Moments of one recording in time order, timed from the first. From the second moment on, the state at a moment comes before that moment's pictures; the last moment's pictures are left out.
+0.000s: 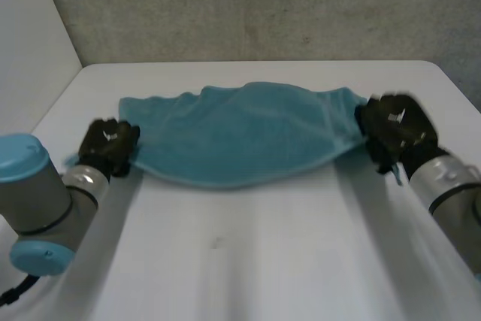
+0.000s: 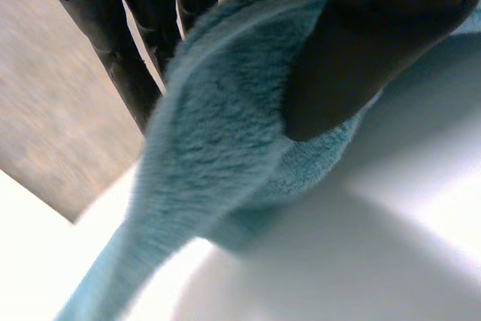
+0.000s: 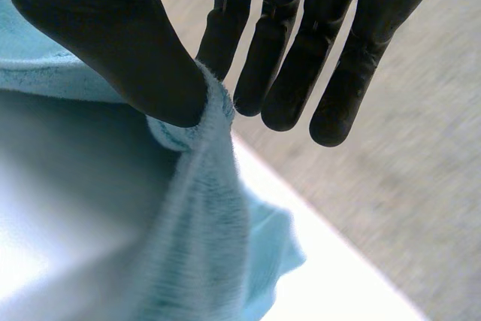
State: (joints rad) left arm 4.49 -2.04 -1.78 3.66 -1.46 3.59; right arm 1.76 -1.37 1.90 -0.48 1.24 2.75; left_hand 1.09 1.14 1.13 1.13 0.93; right_hand 0.98 1.18 1.19 1.19 0.99
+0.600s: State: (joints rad) left arm 4.60 -1.99 -1.81 3.43 -1.45 3.64; right arm 1.71 -1.30 1.82 -0.36 1.40 2.62; left_hand 1.13 1.20 1.19 1.19 0.96; right_hand 0.98 1.18 1.19 1.19 0.99
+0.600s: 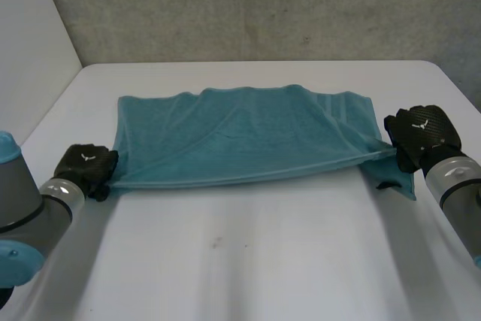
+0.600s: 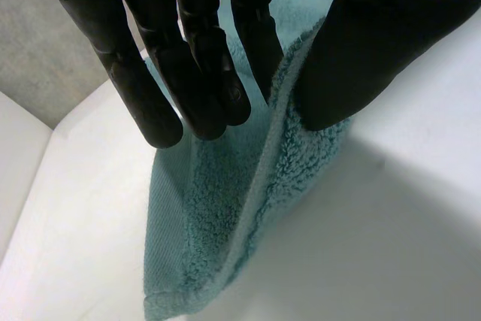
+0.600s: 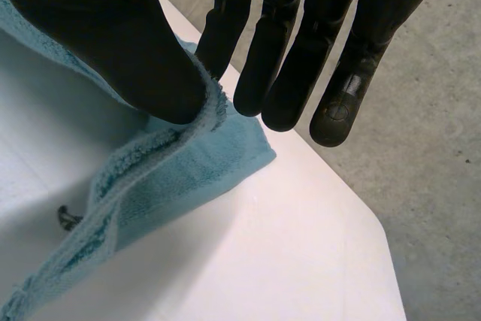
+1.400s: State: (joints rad) left arm 4.64 -2.00 -1.65 3.24 -1.45 3.92; right arm 1.67 -1.10 1.37 0.26 1.41 2.38; left_hand 1.13 1.20 1.19 1.20 0.96; right_hand 0.98 1.18 1.19 1.19 0.99
